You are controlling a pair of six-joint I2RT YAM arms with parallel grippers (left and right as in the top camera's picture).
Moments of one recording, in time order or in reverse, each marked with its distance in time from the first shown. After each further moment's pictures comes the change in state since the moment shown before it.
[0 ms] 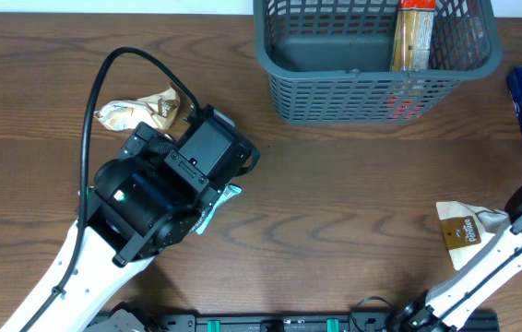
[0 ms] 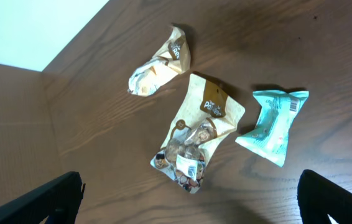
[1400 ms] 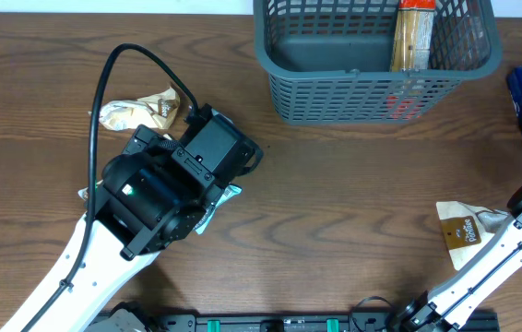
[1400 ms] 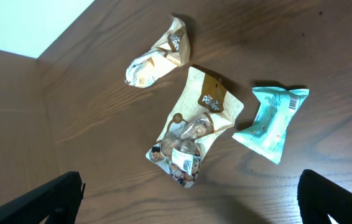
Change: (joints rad) left arm 0.000 0.019 0.000 -0.019 0.000 -0.063; right arm -0.043 0.129 -0.016 0.087 -0.135 0.027
